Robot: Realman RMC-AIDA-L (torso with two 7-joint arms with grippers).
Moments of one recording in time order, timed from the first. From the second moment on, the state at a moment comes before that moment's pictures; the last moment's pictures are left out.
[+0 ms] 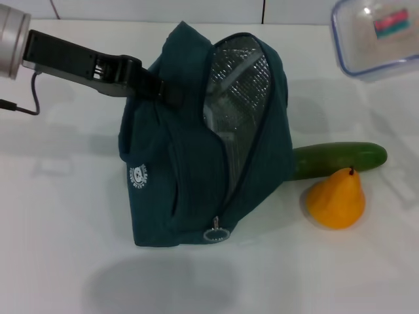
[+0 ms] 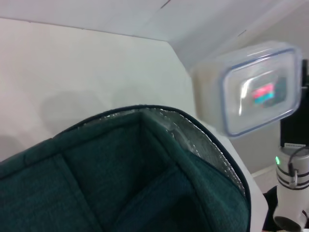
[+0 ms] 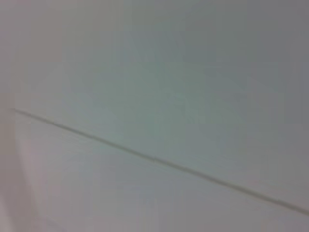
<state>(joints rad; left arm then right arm) -0.70 -1.97 0.77 1.06 2.08 1.92 -2.56 0.51 2.03 -0.98 -0.11 -0.70 -1.75 1.77</state>
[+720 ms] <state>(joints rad) -0.73 -2.01 0.77 1.04 2.08 1.90 -2.52 0.77 2.03 -1.04 -0.03 -0.71 -1.79 1.82</state>
